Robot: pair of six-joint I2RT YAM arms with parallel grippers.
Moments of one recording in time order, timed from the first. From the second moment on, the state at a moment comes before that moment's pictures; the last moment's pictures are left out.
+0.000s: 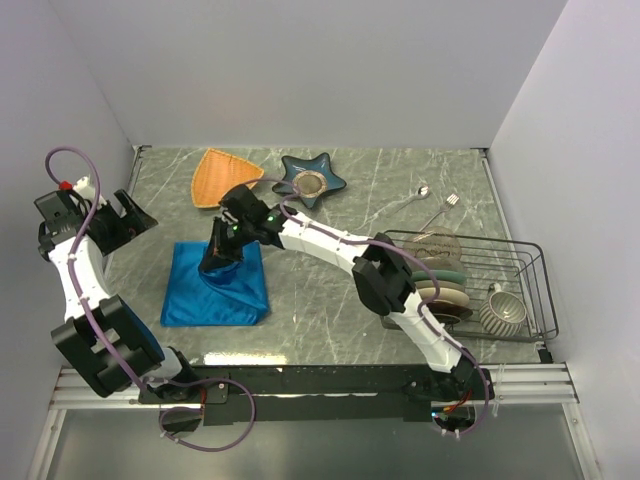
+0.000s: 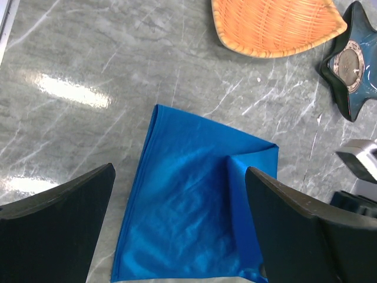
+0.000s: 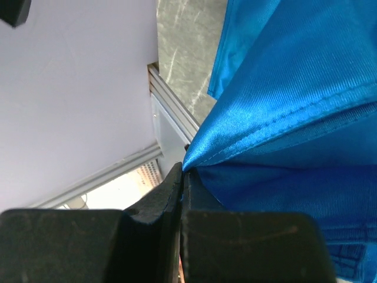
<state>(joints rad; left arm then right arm) 0.62 1.34 1.10 -0.59 0.55 -0.09 0.96 2.38 2.15 -0.45 -0.57 1.09</state>
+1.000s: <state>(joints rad) 0.64 1.32 1.12 -0.80 0.77 0.19 0.89 2.24 1.88 -0.23 -0.59 1.06</state>
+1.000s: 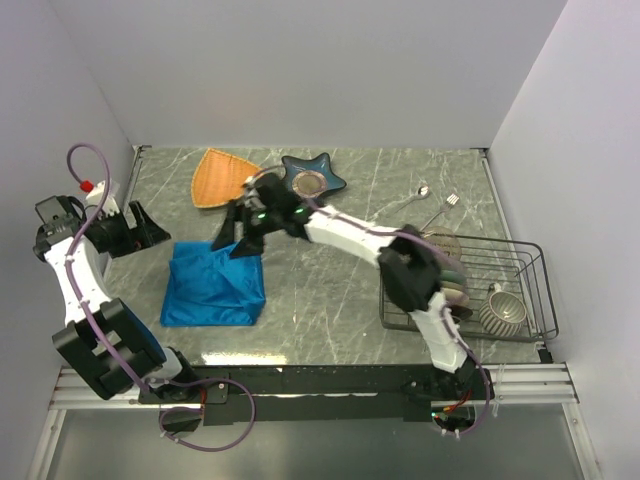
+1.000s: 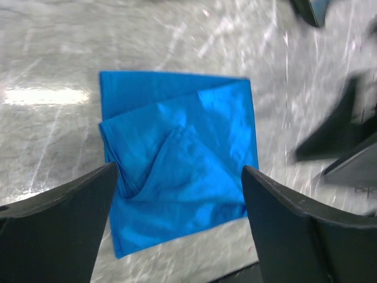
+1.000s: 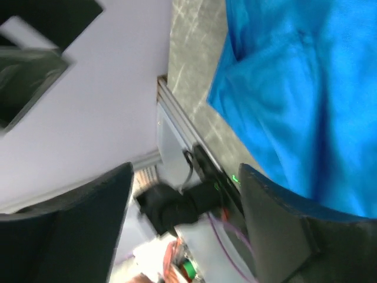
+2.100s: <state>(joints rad) 0.48 1.46 1.03 -0.89 0.69 0.36 0.92 2.22 1.69 -0.31 -0.54 0.67</state>
